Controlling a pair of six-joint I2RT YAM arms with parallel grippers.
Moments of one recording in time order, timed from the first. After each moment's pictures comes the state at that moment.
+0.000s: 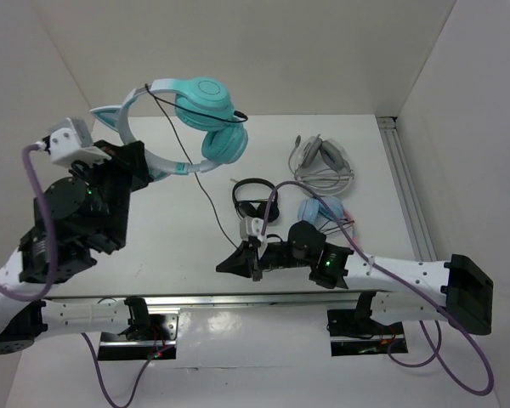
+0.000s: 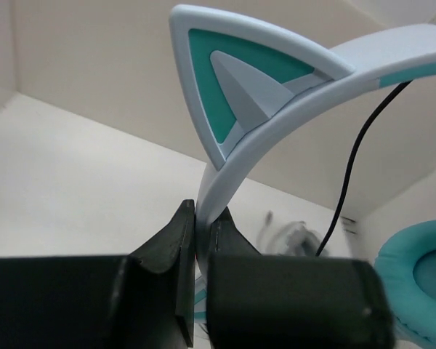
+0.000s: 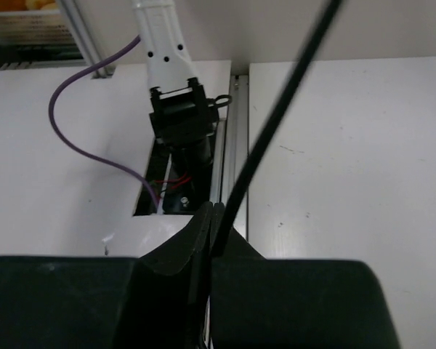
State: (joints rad) left arm -1.16 0.94 1.58 -0.50 -1.26 -0.35; right arm 1.13 1.12 0.64 0.49 -0.47 0.07
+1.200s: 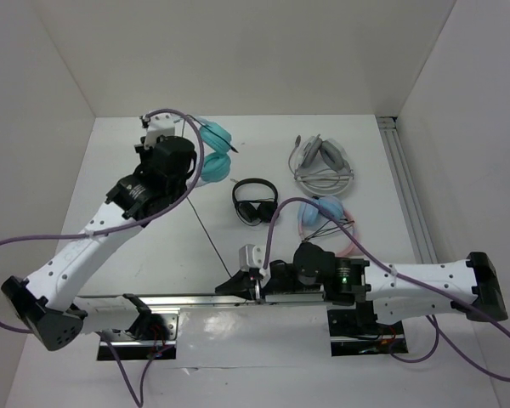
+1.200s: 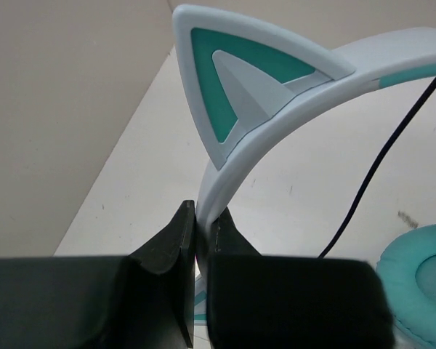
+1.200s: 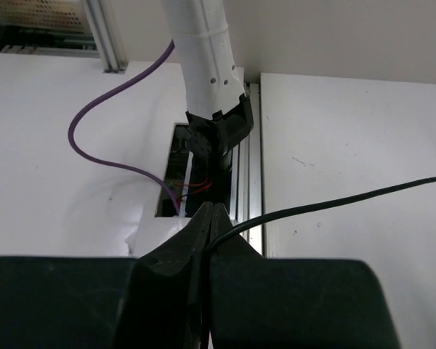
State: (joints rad) left arm -0.63 1.20 1.35 -0.59 -1.10 -0.25; right arm 1.43 1.01 0.74 0.26 -0.20 -0.03
